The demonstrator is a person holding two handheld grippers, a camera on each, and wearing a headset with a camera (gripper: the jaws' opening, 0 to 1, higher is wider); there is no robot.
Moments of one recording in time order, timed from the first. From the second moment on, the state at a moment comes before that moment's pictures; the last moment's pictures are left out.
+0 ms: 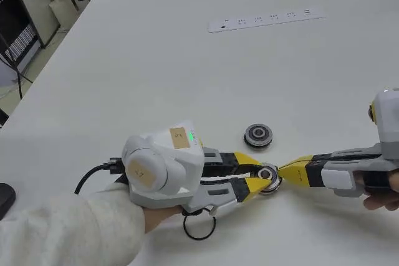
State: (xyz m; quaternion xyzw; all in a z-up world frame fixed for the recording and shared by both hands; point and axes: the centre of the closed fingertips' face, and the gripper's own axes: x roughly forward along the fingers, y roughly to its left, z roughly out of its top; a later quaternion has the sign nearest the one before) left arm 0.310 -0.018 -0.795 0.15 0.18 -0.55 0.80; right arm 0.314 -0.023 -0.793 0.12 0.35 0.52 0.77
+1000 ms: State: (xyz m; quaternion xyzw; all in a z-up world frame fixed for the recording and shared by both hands) left arm 0.310 -0.018 -0.795 0.15 0.18 -0.55 0.81; right arm 0.314 -0.019 -0.790 0.14 0.35 0.52 0.76
